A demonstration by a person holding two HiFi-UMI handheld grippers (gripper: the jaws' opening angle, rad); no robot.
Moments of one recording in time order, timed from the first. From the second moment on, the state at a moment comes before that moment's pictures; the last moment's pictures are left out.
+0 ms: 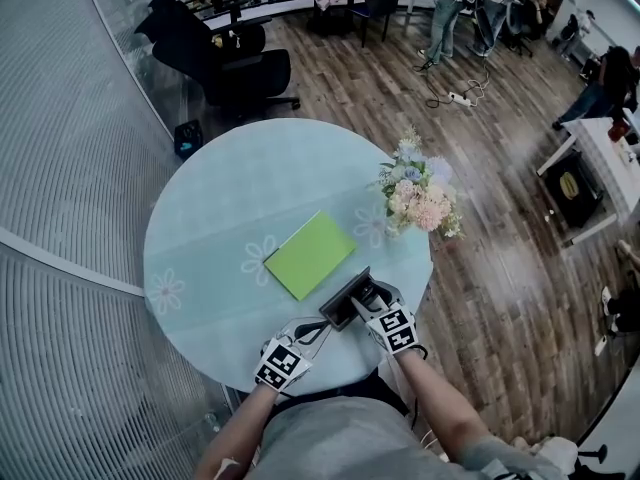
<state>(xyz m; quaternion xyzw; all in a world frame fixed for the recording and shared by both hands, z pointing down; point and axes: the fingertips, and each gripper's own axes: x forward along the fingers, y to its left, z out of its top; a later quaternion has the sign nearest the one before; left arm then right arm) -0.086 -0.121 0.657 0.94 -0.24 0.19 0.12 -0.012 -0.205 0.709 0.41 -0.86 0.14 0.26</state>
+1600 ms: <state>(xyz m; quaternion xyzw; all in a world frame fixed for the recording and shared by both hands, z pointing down) -0.055 -0.120 0.652 0.94 -0.27 0.17 0.14 0.011 -0.175 0.685 0.40 -0.87 0.15 0.24</state>
